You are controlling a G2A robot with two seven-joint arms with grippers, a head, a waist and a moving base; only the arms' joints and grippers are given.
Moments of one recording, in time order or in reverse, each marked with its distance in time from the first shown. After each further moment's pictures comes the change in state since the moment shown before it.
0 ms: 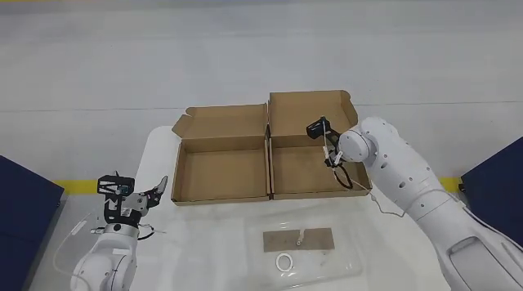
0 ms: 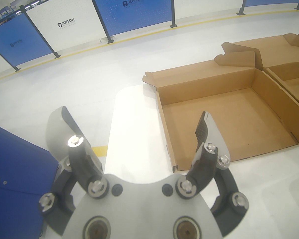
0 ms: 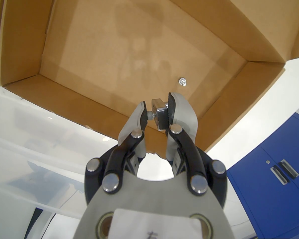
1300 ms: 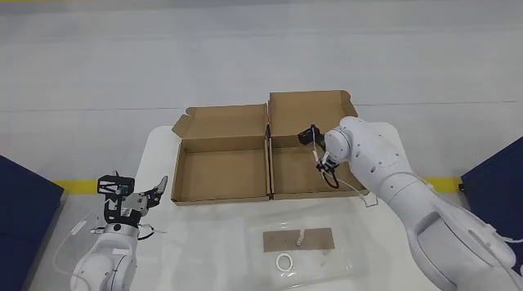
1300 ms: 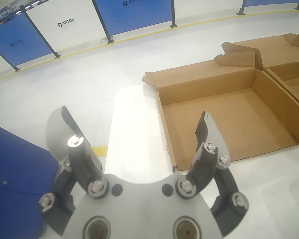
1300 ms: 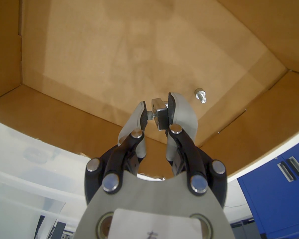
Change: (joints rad) left arm 0.000 0.000 0.000 0.000 0.000 0.000 0.000; right arm 0.158 -0.196 -0.204 0.468 0.105 -0.069 -0.086
